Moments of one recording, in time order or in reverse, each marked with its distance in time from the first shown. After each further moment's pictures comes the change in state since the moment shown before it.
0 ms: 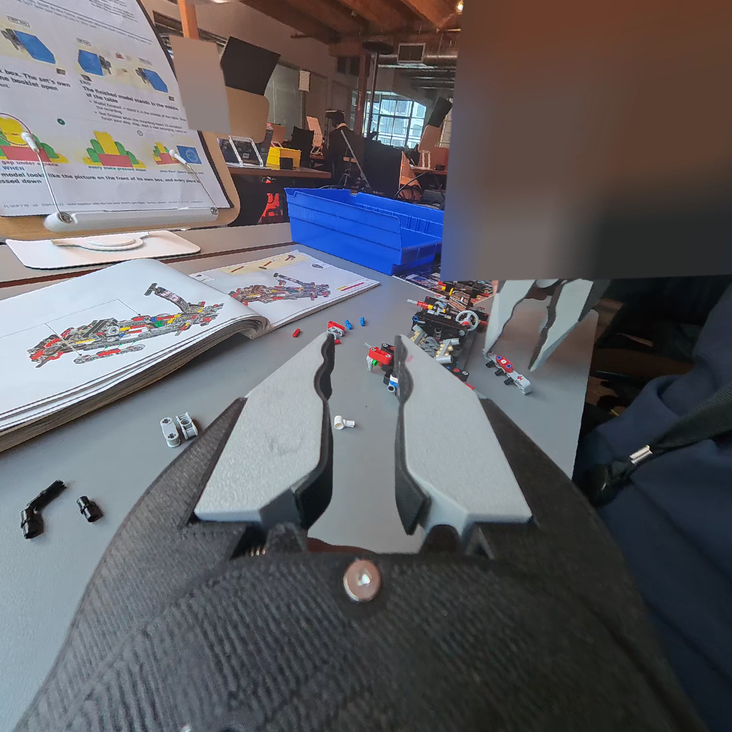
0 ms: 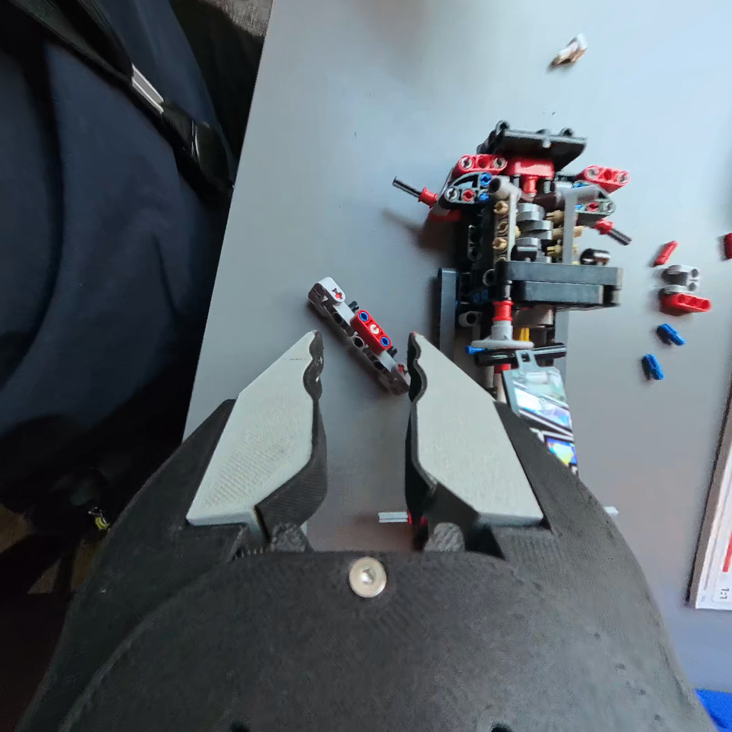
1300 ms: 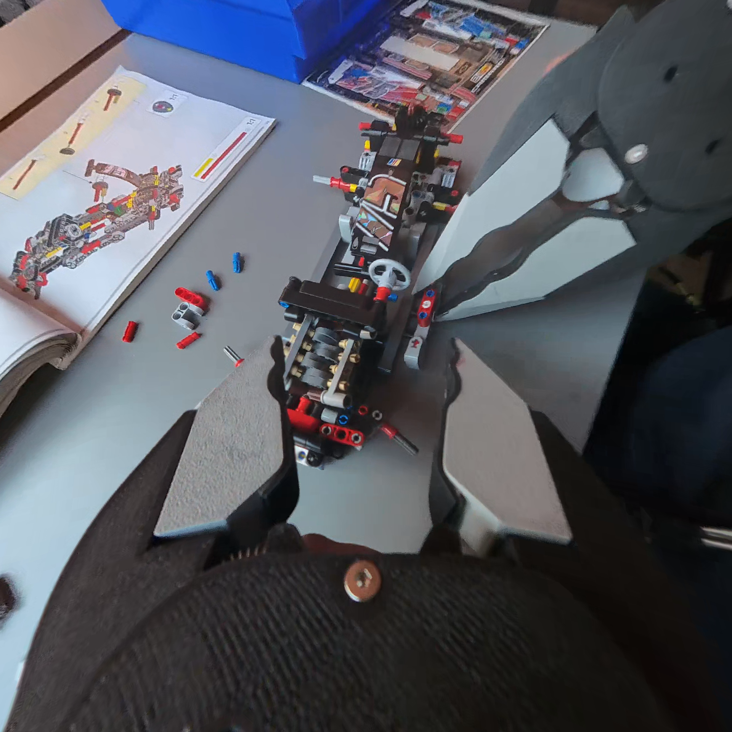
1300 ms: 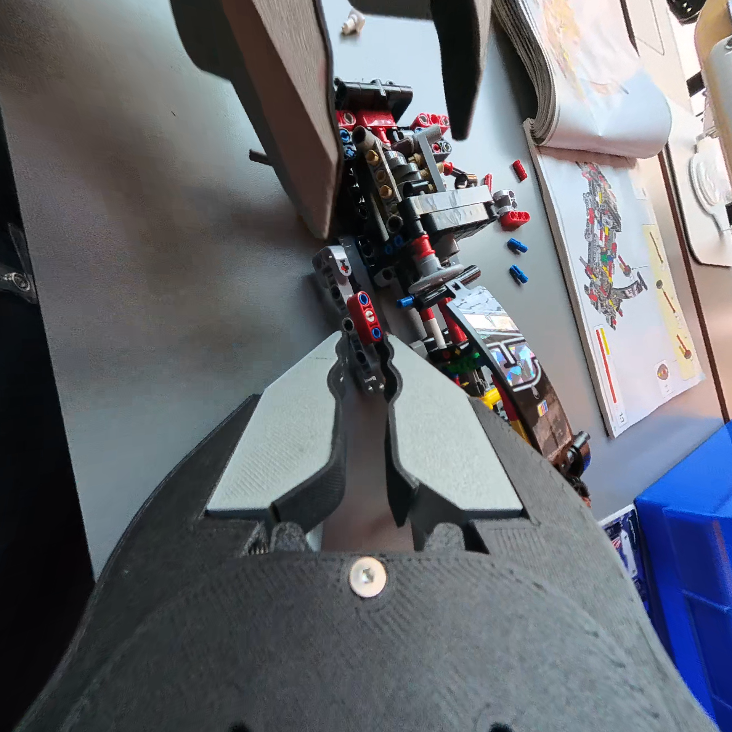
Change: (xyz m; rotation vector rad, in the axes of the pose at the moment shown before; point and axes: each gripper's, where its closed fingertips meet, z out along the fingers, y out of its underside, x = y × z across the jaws) left arm 0.091 0.071 0.132 -0.627 0.023 0.226; right arm 0.036 0.018 0.002 0.053 0.551 0.159
